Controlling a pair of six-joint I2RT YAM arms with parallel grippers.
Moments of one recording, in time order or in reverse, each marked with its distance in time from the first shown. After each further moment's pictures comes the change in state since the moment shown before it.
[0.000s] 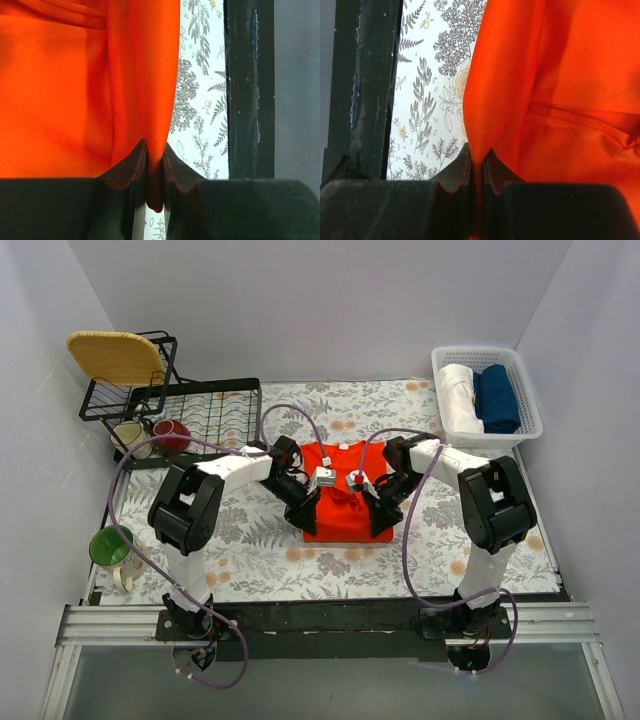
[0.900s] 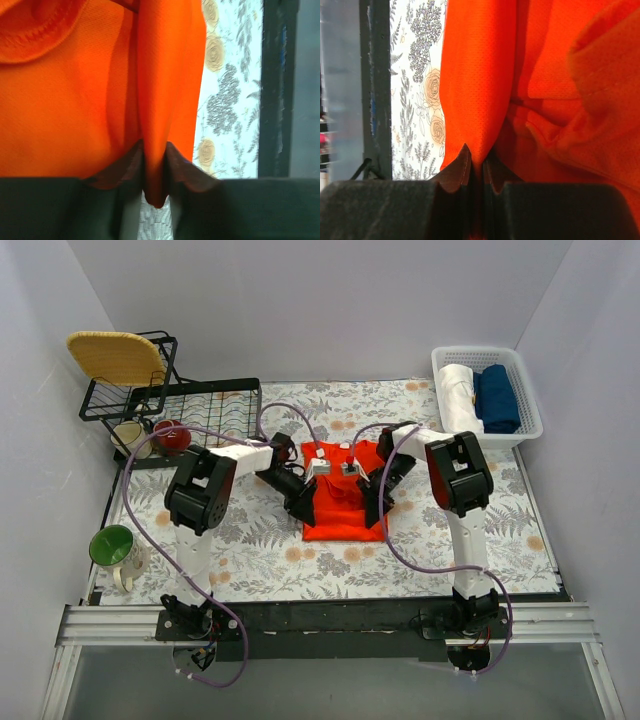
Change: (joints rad) left arm 0.080 0.229 0.139 0.020 0.010 -0.012; right arm -0.060 0.435 0.364 -0.241 -0.050 -0.005
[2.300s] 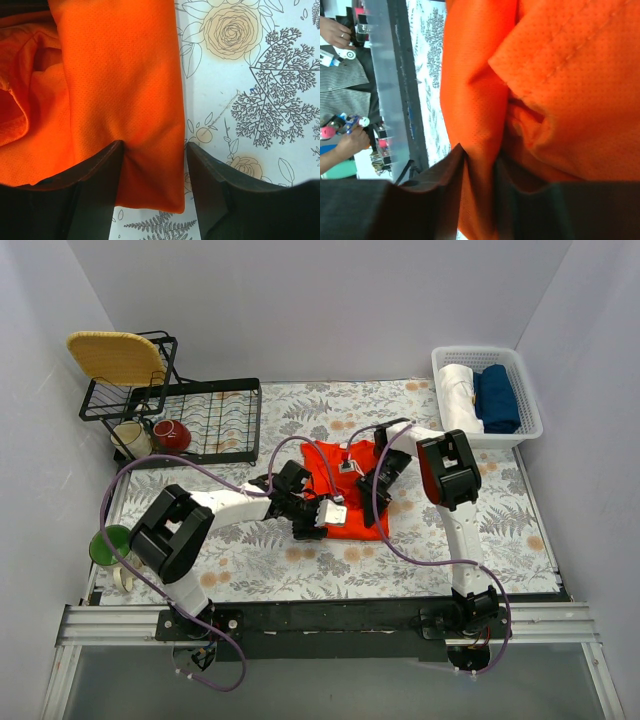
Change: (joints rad) left arm -0.259 -0.415 -0.481 0.606 -0.402 0.140; right arm -0.001 0.151 0.171 -0.164 0.001 0.158
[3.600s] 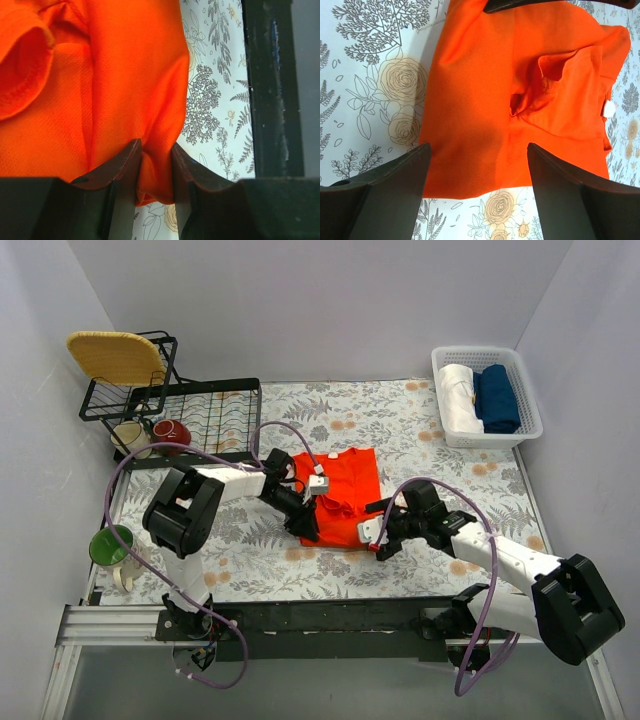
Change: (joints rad) left arm 0.188 0.169 0.130 -0.245 0.428 -0.218; right arm 0.211 -1.261 -1.227 1.357 0.343 -0.104
